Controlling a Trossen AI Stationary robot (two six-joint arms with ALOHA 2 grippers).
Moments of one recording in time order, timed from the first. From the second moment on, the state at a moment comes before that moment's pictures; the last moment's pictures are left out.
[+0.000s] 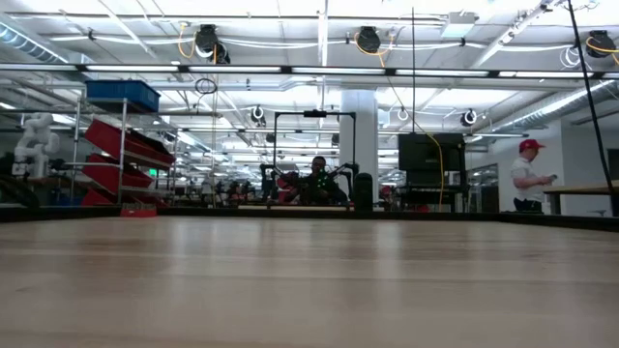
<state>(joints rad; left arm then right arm) -0.71 1.55 1.20 0.01 -0.77 -0.49 0.55 1.84 1.65 -0.42 0.99 0.35</state>
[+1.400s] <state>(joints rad) -1.18 1.69 1.20 0.24 -1.30 -0.39 0.70 1.79 1.72 -0.26 0.99 0.11</state>
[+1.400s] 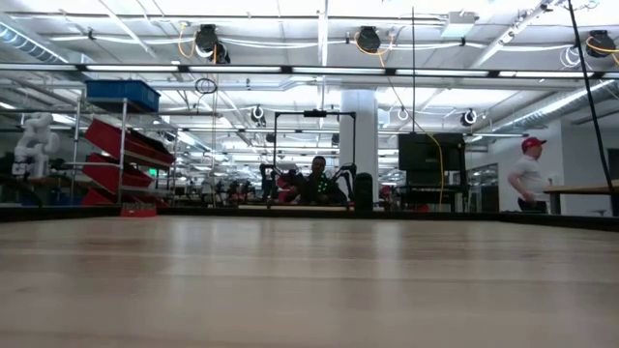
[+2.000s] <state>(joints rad) -0.98 1.69 1.20 0.54 -0.88 -0.15 0.71 1.79 1.72 -0.26 0.99 0.07</state>
